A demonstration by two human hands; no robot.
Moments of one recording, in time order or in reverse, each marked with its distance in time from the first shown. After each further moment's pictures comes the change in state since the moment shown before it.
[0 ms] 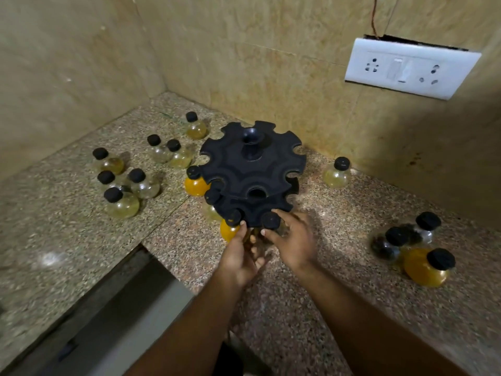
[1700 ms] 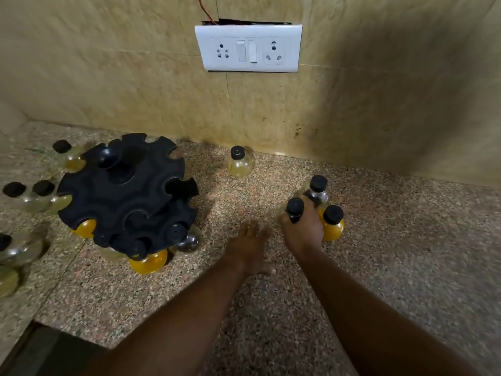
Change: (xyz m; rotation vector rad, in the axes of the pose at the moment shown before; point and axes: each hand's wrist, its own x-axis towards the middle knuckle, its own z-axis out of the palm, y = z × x) left_hand 0.062 -0.113 0.125 2.390 -0.543 0.480; right_hand -0.010 0.132 -0.127 0.082 0.451 0.428
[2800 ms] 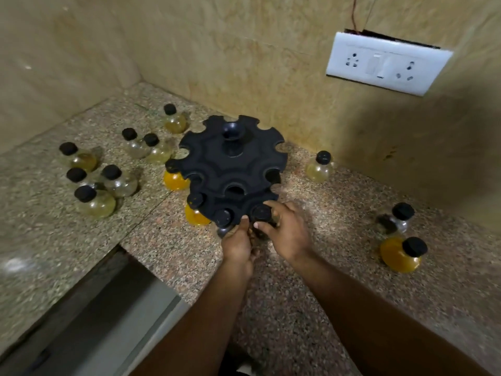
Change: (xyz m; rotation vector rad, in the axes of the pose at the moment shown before) left_hand -0.107 -0.091 0.003 -2.187 0.803 -0.595; right_hand -0.081 -0.106 0.104 -0.241 -0.450 -0.506
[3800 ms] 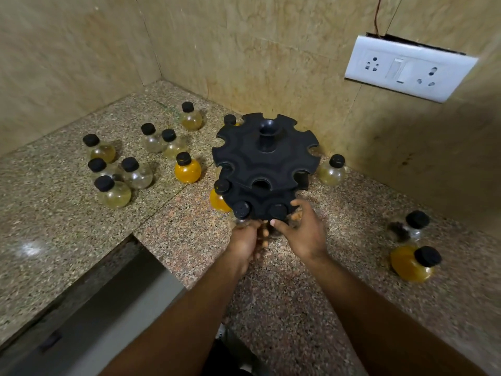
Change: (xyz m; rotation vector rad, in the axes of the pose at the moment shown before) left_hand -0.009 0.023 -0.013 0.400 -0.132 -0.023; right_hand 0.001 0.017 0.001 0.168 0.027 0.136
